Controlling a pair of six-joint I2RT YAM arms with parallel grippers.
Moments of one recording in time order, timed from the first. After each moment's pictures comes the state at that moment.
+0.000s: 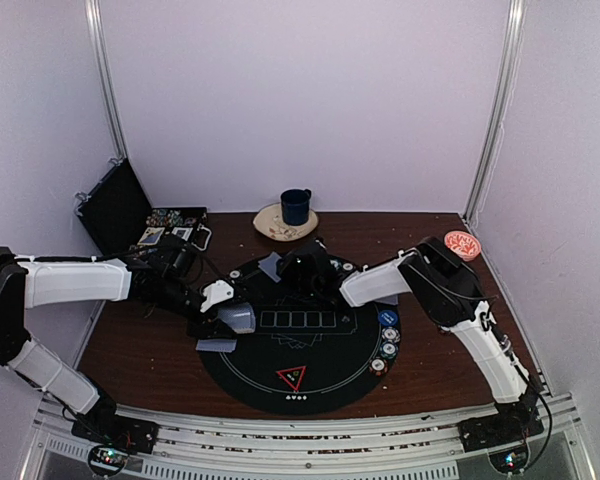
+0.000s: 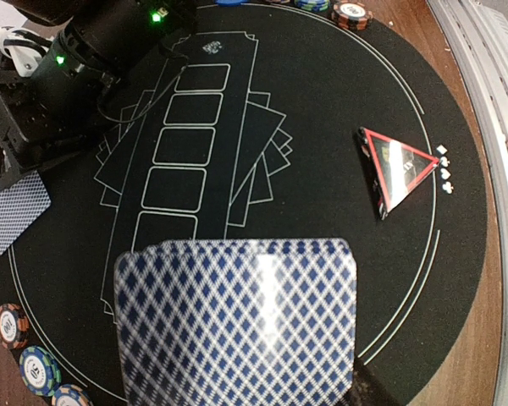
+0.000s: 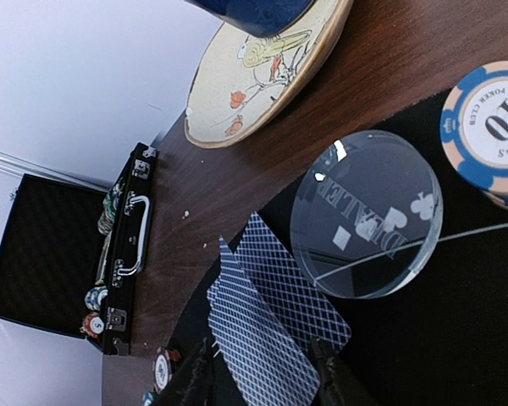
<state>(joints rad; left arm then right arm) -0.56 1.45 0.81 -0.37 0.54 0.79 0.82 2.49 1.66 0.46 0.25 1.13</state>
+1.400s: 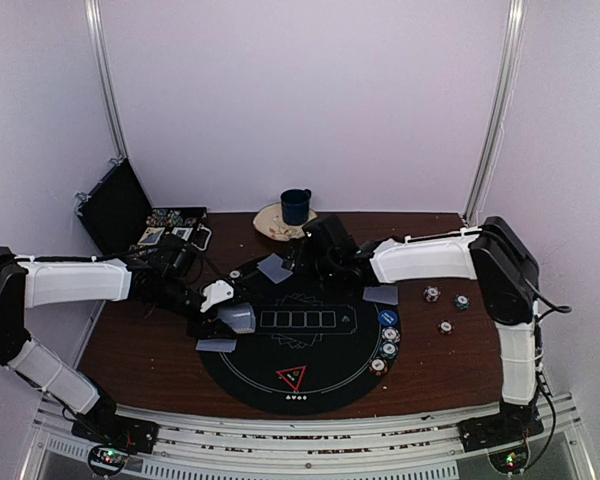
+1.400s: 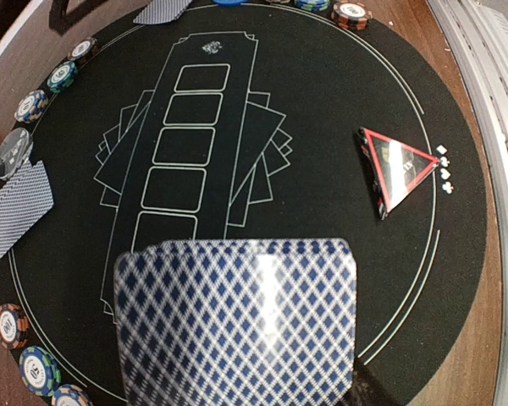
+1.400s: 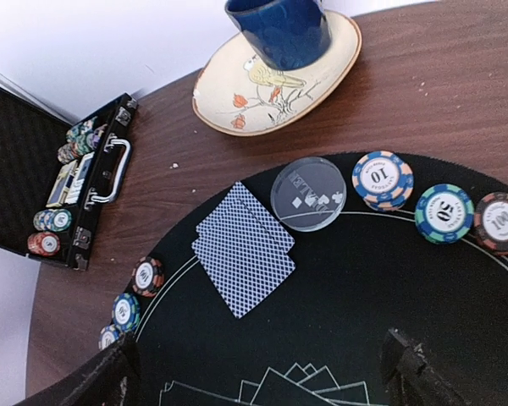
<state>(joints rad) -0.56 1.45 0.81 -0.37 0.54 0.79 0.85 2.09 1.51 -0.03 0.32 0.84</state>
